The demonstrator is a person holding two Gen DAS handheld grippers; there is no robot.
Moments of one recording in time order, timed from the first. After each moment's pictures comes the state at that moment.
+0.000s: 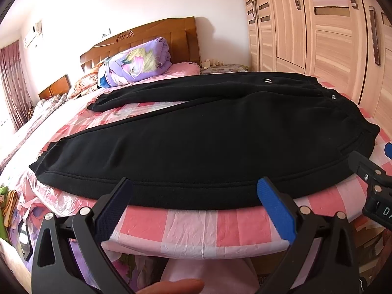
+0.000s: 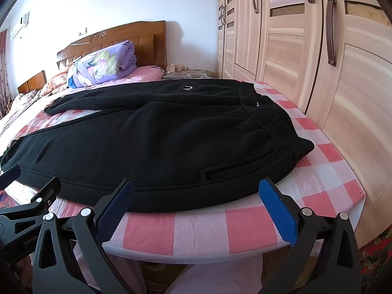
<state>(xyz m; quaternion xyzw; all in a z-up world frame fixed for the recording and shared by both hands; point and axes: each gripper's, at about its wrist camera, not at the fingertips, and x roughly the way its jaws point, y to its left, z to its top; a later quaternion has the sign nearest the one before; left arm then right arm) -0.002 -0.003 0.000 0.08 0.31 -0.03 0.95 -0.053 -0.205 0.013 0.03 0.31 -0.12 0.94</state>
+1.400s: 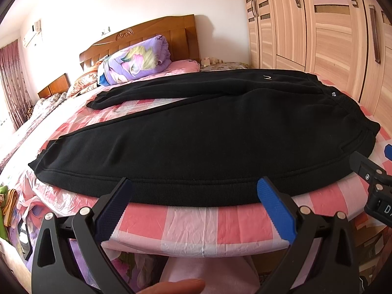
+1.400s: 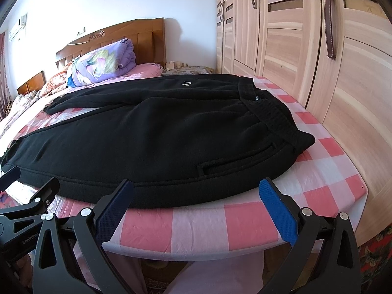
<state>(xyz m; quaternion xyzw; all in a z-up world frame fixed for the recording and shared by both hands) -0.002 -0.002 -0.003 0.08 0.32 -0.03 0.94 -0.055 -0.209 0.007 0.04 0.32 -0.12 0.94</state>
